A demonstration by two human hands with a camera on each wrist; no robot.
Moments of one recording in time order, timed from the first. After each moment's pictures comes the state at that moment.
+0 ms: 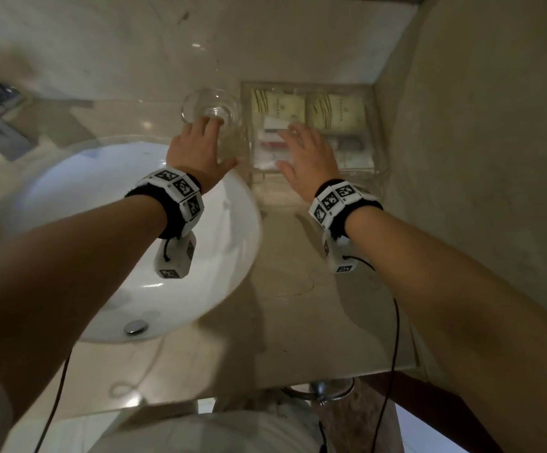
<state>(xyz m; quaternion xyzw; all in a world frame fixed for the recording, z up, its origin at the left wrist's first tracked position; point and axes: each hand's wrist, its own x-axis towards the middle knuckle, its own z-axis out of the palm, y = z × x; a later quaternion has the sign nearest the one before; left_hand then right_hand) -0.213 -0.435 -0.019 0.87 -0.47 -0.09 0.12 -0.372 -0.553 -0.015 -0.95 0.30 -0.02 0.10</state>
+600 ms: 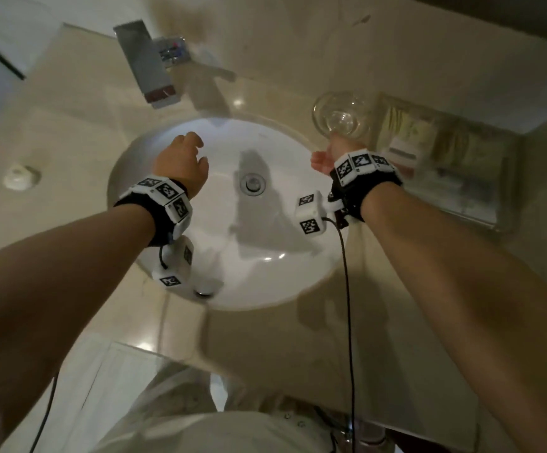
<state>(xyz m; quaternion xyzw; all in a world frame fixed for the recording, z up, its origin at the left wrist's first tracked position) -0.128 -0.265 -0.047 0.96 -0.20 -0.12 0.18 -0.223 -0.506 -0.043 -0.56 0.52 0.00 0.65</state>
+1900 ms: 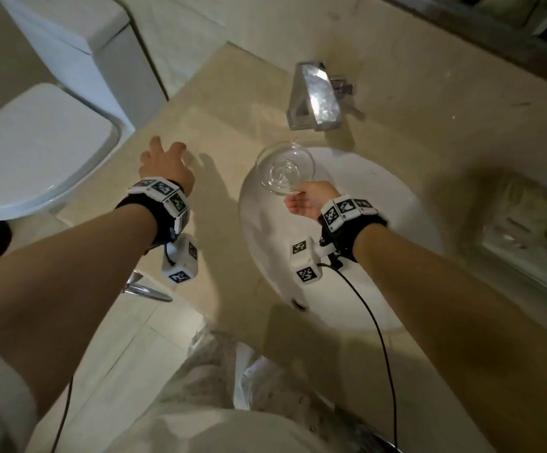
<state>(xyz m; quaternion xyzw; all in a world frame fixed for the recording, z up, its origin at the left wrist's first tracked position) -0.055 -0.048 -0.032 0.98 0.04 -0.12 0.14 -0.132 -0.275 -0.034 -0.56 0.40 0.18 0.70</state>
